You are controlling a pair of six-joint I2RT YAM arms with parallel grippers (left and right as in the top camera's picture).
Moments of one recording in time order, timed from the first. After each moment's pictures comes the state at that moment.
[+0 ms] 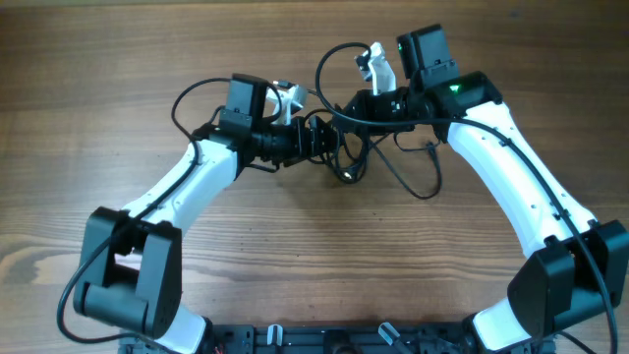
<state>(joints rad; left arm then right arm) -0.32 1.73 1.06 -0.26 0.84 -0.57 0.35 1.71 1.46 -0.75 -0.71 0.28</state>
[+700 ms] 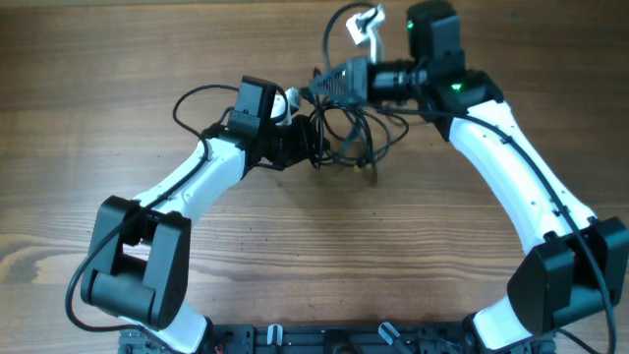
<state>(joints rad) -0.34 1.77 1.07 -0.27 0.65 -0.71 0.31 1.72 1.45 -0.20 -1.07 0.62</state>
